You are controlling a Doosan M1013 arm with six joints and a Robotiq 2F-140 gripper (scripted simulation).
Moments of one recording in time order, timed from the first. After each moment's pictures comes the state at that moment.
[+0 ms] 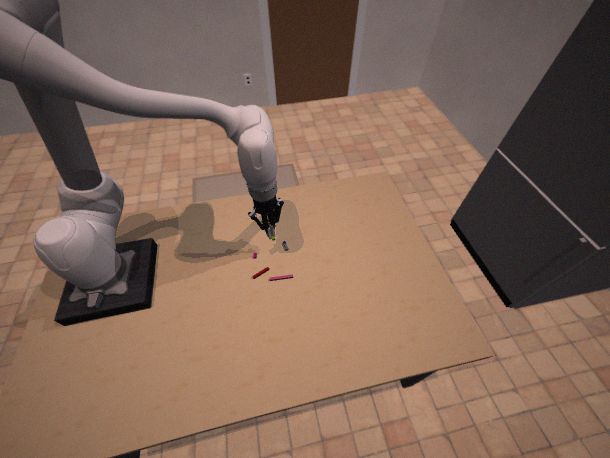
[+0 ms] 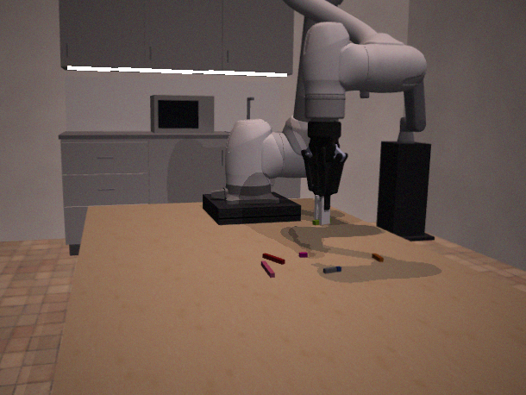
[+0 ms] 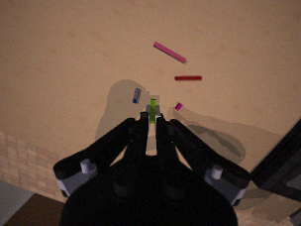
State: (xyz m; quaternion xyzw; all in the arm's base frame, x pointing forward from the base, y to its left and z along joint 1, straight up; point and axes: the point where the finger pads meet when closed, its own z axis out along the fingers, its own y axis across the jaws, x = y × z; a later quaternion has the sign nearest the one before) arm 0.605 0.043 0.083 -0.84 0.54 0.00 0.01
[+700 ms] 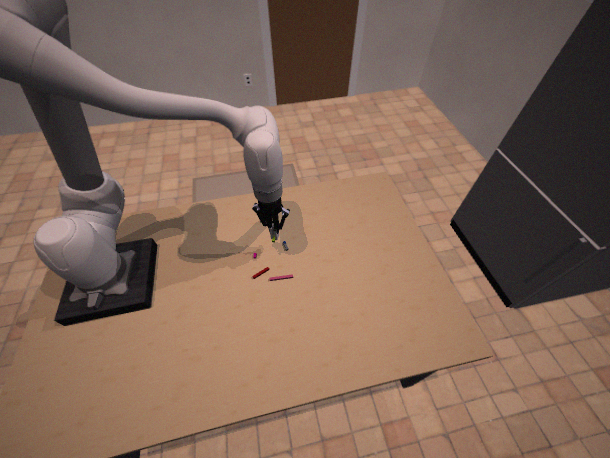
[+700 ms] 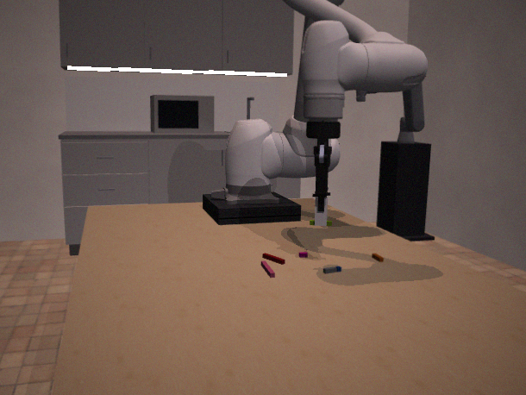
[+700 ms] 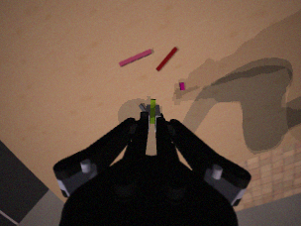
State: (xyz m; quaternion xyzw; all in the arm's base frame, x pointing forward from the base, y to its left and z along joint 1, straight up) arm 0.621 0.035 0.083 -0.55 0.83 0.00 0.00
